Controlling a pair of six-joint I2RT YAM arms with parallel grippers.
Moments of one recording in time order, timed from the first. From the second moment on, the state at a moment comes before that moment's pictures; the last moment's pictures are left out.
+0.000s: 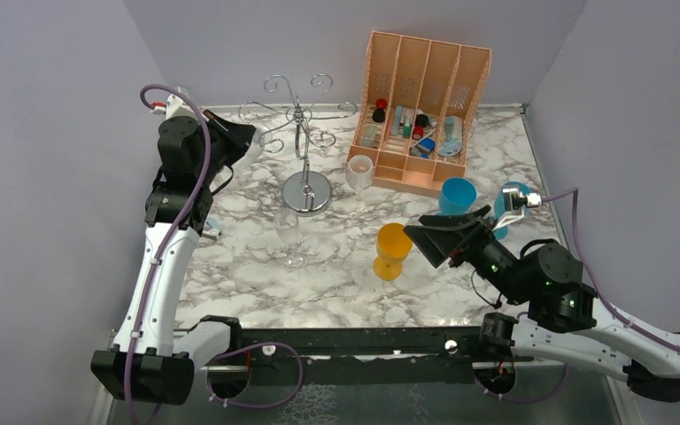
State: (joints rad) left arm -0.10 1.07 1.22 -0.31 0.11 -0.77; right arm 1.18 0.49 0.77 -0.08 0.41 0.68
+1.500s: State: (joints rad) left arm 0.00 1.13 1.11 -0.04 0.27 -1.01; right arm 1.18 0.49 0.77 -0.10 0.40 0.71
